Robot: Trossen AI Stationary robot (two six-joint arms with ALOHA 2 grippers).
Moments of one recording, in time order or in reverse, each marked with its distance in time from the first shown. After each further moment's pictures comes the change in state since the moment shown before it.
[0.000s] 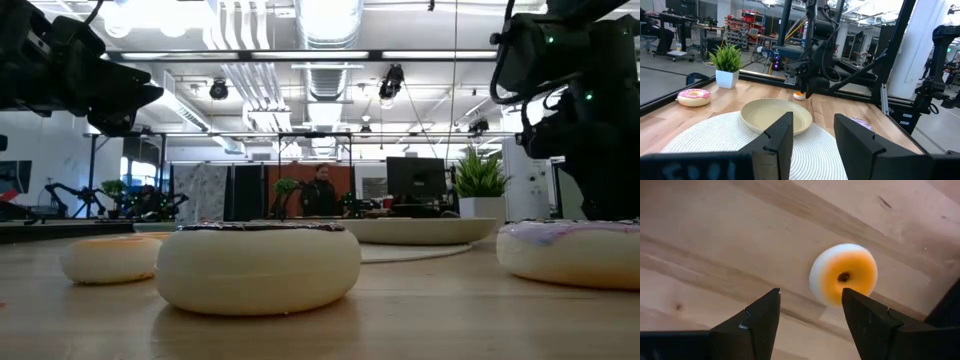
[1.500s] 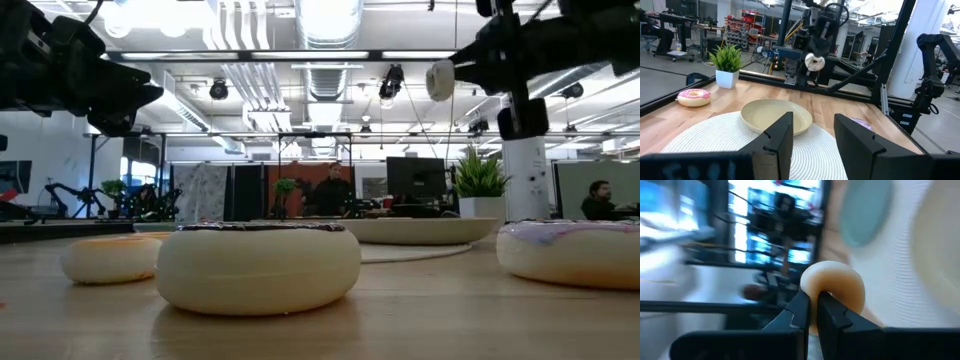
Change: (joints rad) left arm 0.000 0.013 0.000 0.001 0.000 0.000; right arm -0.002 -0.329 -0.340 1.514 0.160 0.225
